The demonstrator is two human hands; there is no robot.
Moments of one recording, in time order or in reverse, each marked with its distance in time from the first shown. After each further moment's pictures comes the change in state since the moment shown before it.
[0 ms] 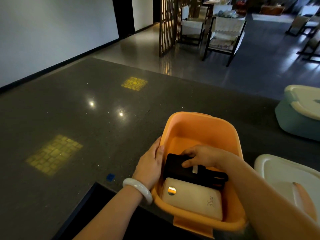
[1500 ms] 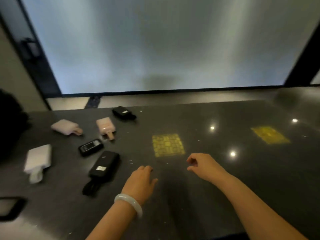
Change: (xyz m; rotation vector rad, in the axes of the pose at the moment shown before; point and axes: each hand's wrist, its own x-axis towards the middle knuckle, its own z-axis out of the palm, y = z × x) left_hand -0.232 -0.209 -0.281 0.334 0.727 -0.608; right_hand 0.092 -0.422 0.205 -0.499 0.055 -0.799
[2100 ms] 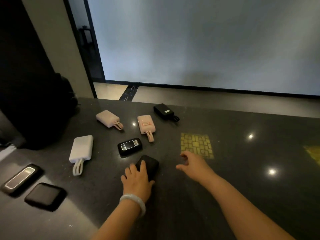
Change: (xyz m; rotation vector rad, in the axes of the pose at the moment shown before) left_hand 0.062 -0.136 -0.025 0.175 0.095 -0.446; right_hand 0.137 -0.128 0.089 0.123 -0.107 -0.120
